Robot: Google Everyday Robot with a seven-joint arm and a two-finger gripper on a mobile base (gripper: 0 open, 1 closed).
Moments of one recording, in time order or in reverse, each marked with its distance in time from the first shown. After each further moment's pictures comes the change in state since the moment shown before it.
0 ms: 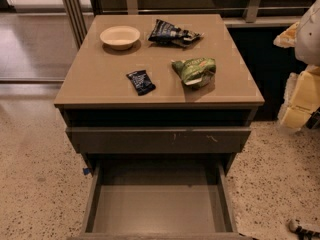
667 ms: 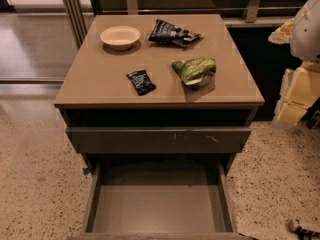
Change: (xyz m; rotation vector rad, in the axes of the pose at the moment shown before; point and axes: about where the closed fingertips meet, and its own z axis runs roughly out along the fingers) arm -0.010 -0.006 0.001 0.002 -0.011 -0.038
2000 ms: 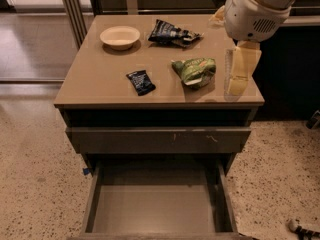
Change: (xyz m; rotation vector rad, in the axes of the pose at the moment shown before) arm -0.087 -0.048 0.038 -0.041 -0.086 -0.263
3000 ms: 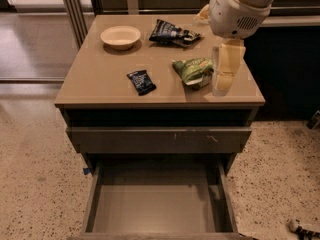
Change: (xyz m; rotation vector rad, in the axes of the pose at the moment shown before) arm -0.023 -0.016 0.014 -0.012 -0.029 -0.072
